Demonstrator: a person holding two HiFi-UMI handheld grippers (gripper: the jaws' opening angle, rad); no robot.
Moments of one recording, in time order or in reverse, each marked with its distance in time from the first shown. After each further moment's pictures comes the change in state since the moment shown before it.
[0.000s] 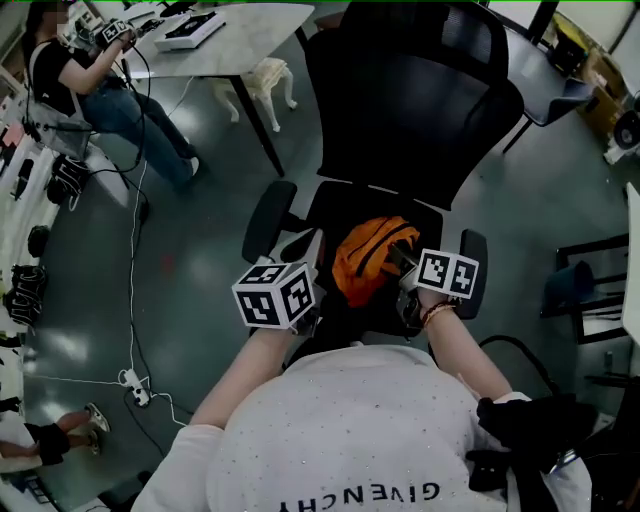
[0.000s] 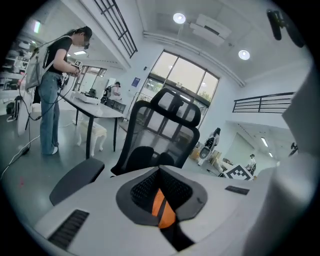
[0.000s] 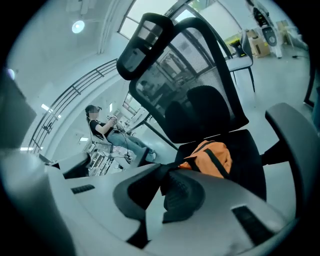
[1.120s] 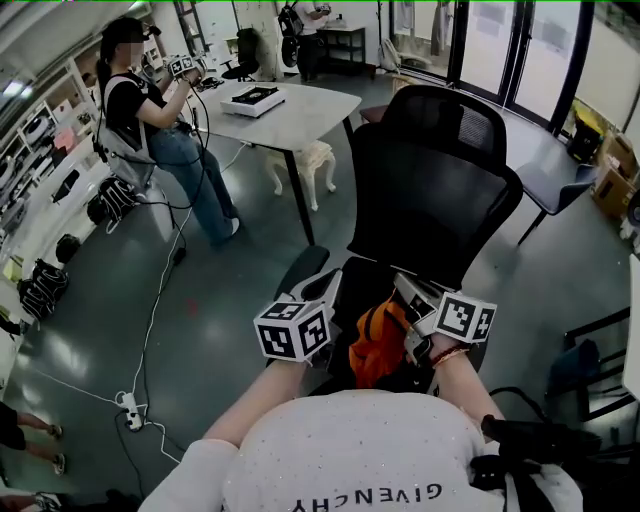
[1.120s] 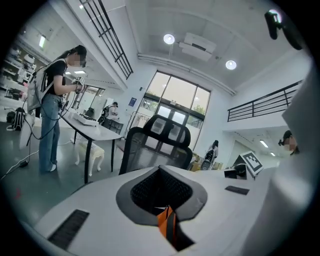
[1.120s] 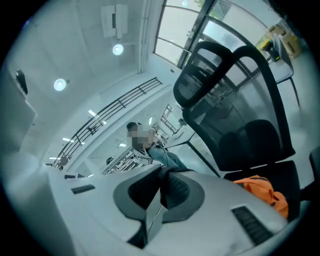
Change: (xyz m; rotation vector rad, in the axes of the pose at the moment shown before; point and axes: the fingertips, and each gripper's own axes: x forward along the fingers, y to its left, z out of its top) left arm -0.072 -0.038 0.060 0.057 -0.217 -0.015; right arm -0.081 0.169 0.060 -0.210 -0.196 0.410
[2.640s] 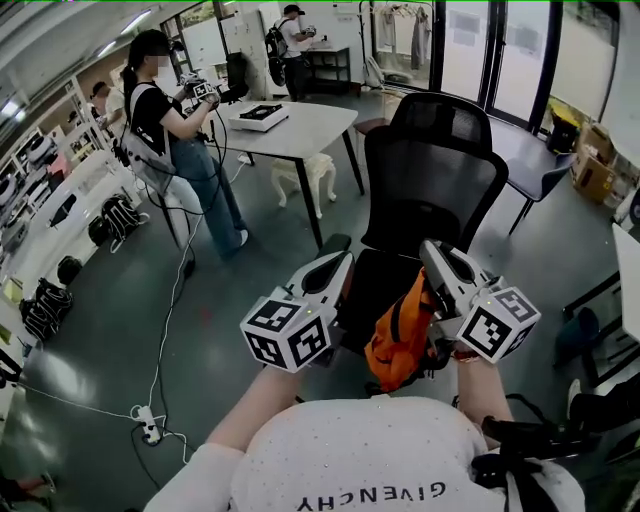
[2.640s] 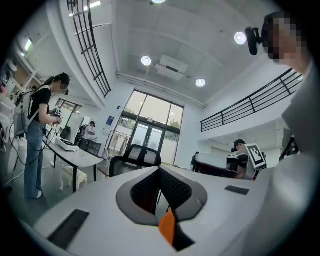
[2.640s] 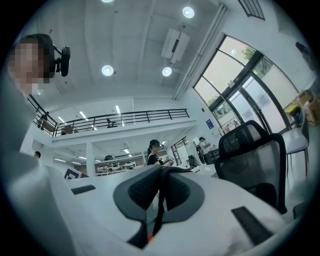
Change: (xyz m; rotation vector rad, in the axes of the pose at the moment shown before) left arm -0.195 -0.064 0.074 0.154 -0.198 -0.241; right arm -0.095 0.244 0.001 -0.471 -0.332 0.011
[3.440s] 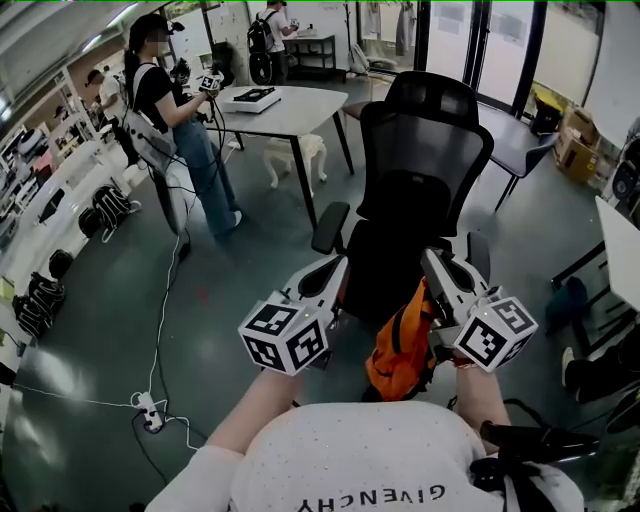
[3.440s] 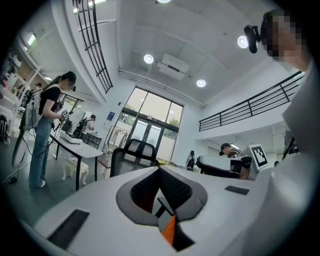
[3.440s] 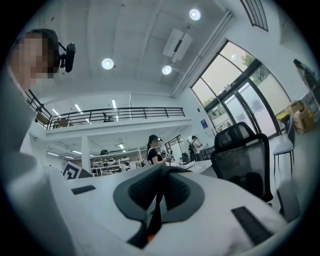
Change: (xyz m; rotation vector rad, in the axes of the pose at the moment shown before) left arm -0.119 -0.031 -0.033 -0.043 0.037 -0.021; right arm -0.076 0.100 -0.050 -0.032 0.031 -0.093
